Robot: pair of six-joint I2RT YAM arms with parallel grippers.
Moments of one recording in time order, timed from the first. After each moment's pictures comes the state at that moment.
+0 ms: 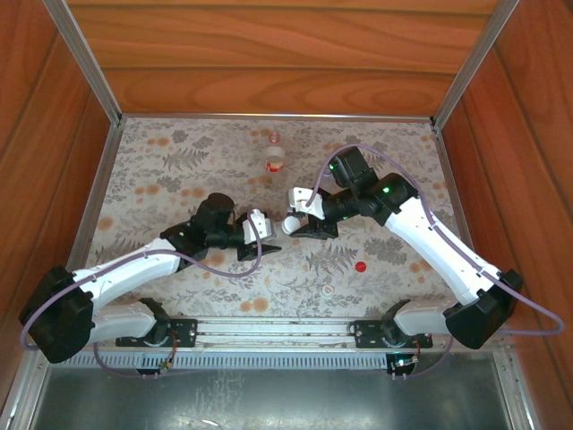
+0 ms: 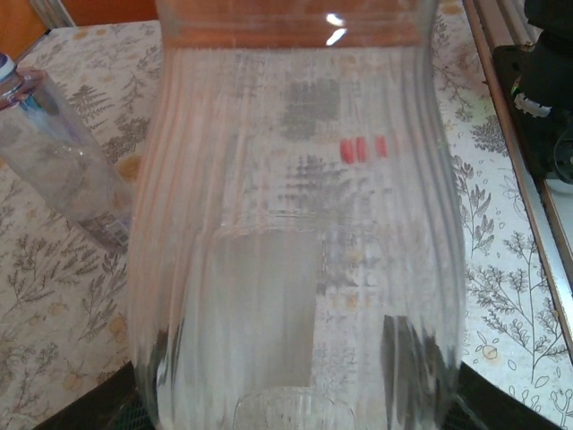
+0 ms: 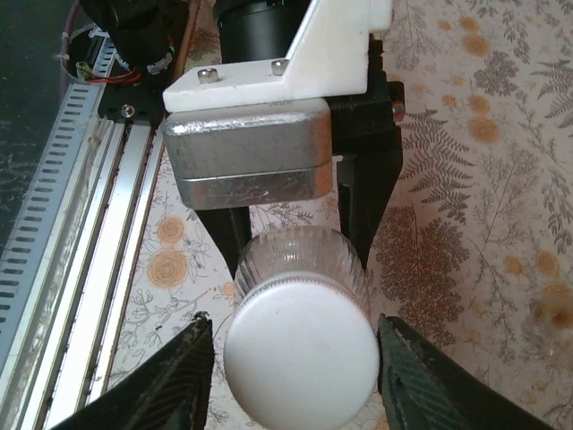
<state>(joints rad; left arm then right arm) -0.77 1.19 0.65 -0.01 0.55 0.44 0.70 1.31 1.33 -0.98 -0.65 -0.87</state>
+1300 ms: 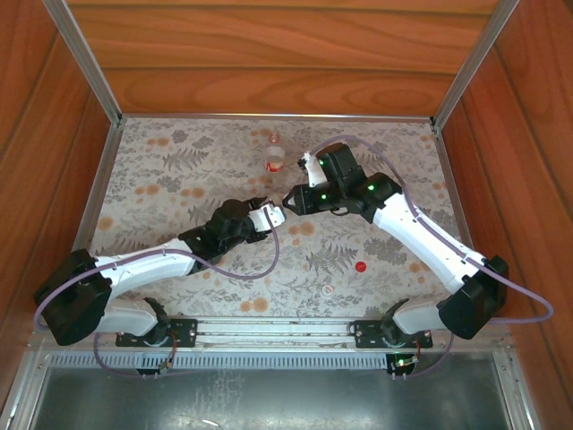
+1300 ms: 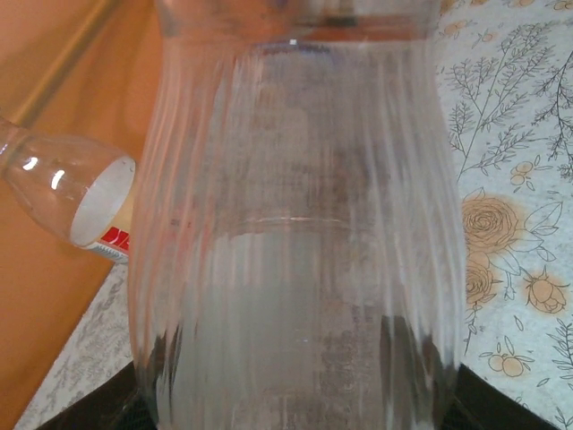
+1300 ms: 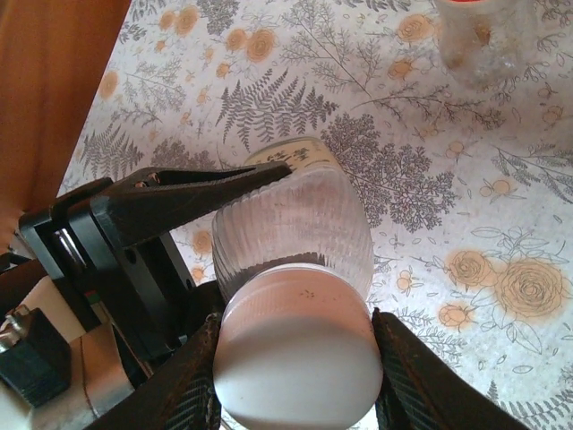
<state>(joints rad) -0.87 1.30 0.63 0.25 -0.18 0.58 0.71 1.37 1.29 -0.74 -0.32 0.41</state>
